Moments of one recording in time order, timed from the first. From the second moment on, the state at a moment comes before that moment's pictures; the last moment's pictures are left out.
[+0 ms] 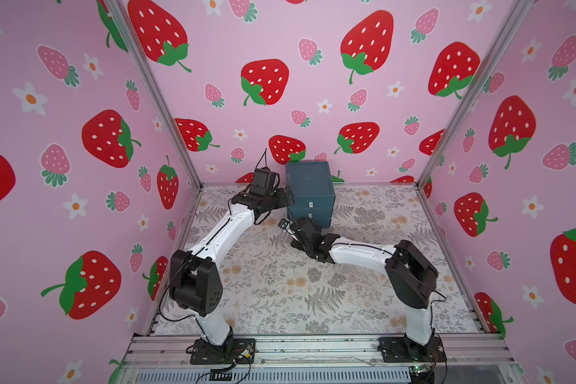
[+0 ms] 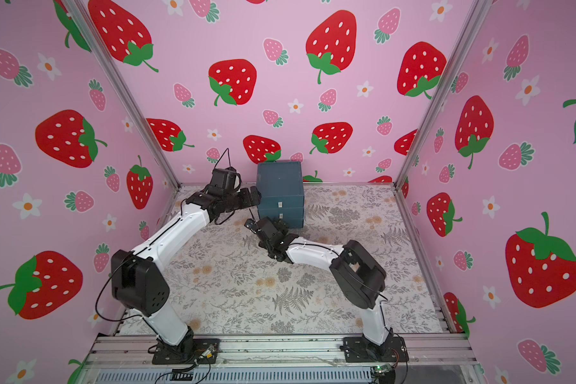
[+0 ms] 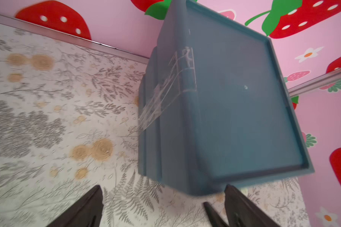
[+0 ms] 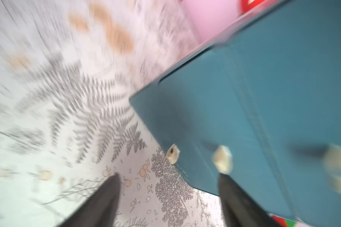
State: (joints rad) left arm -0.36 1.66 1.51 -0.55 0.00 -0.47; right arm 0.96 1.87 1.31 -0.10 0.61 -0.41
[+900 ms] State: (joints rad) left arm -0.07 1.31 0.32 0.48 -0.35 0.02; right arm 0.16 1.36 0.32 0.60 0.30 -0.06
